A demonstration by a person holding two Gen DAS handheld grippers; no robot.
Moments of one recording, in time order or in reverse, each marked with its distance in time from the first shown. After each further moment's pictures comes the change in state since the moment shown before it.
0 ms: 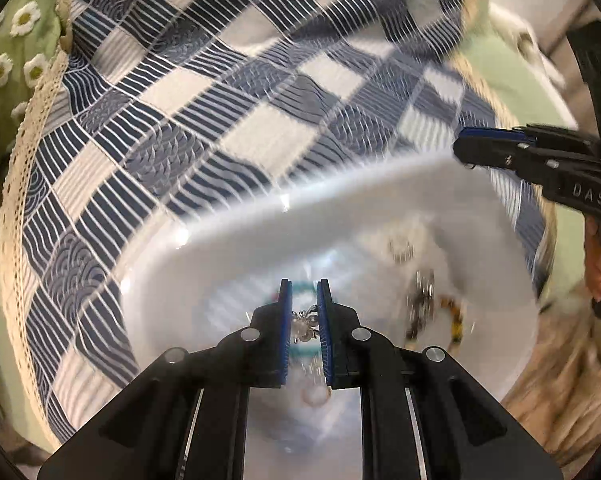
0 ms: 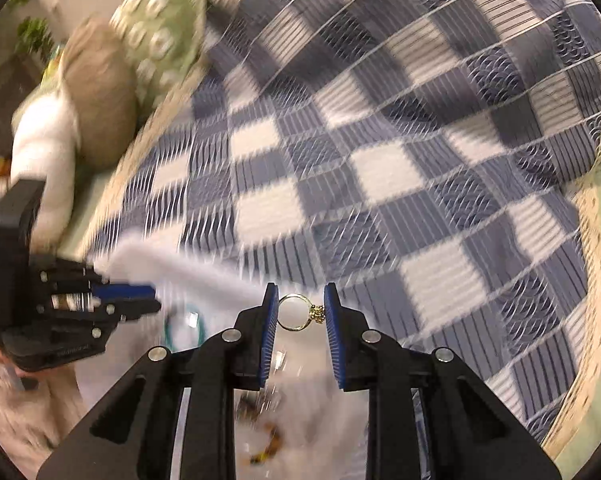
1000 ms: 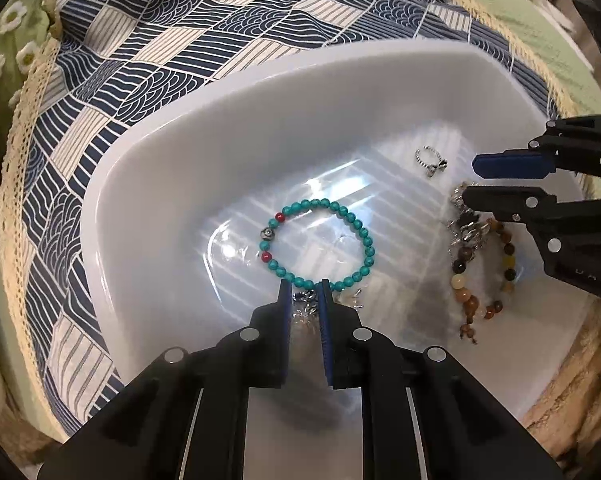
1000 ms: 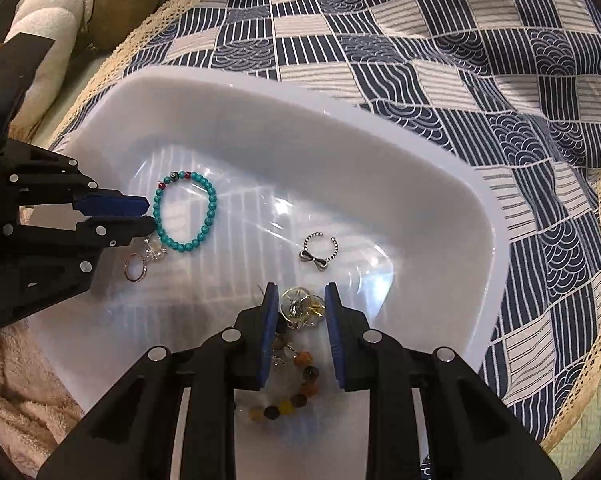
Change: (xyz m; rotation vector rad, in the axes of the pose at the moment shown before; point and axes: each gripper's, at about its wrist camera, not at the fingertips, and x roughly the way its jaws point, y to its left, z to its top) left arm 0.027 -0.003 -0.036 0.043 0.094 0.083; right arm 0.043 0.049 -0.050 -0.140 0.161 -0.112
